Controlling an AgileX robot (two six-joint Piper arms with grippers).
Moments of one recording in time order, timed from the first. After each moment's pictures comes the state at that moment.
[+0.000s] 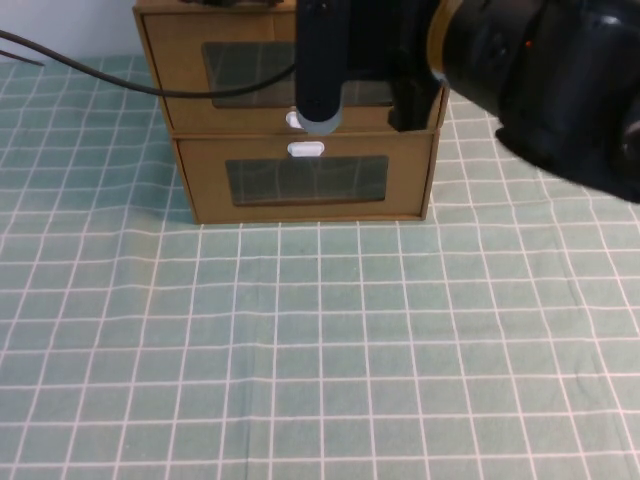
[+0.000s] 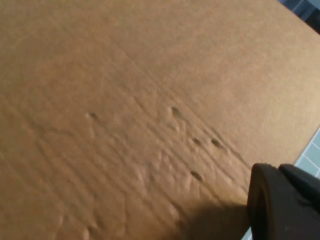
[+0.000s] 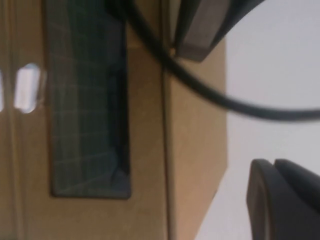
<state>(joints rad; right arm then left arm) 0.84 1.56 -1.51 -1.11 0.54 -0.21 -0.21 2.02 -2.17 -0.79 1.13 0.61</state>
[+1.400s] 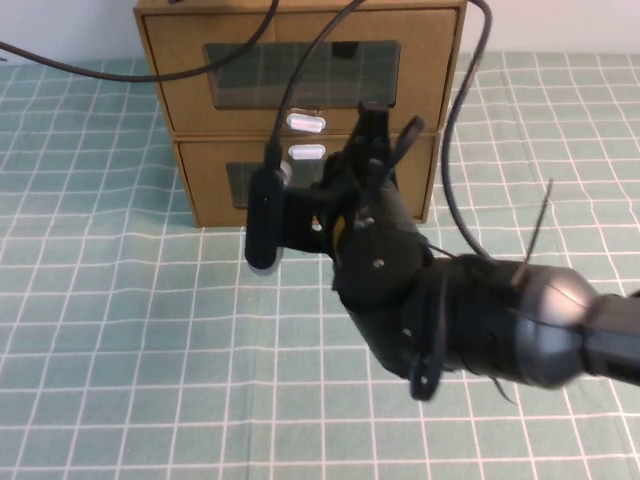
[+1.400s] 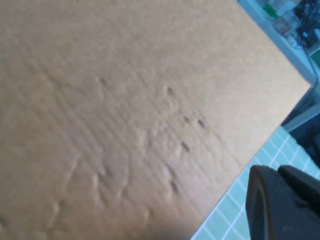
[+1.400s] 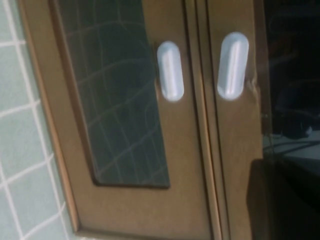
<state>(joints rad) 0.98 1.82 -1.28 -1.64 0.76 0.65 -0.12 2.02 -2.18 -0.96 1.23 0.54</state>
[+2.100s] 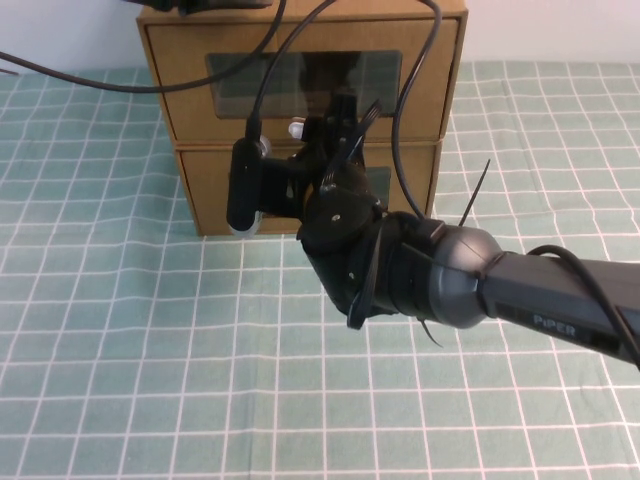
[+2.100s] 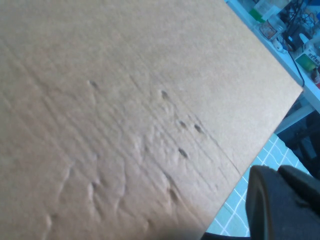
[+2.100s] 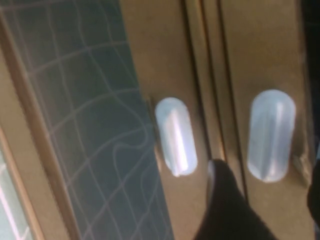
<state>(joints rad) 0.88 2.06 -1.56 -1.65 0.70 0.63 -0.12 2.04 -2.18 -1.01 1.24 0.56</state>
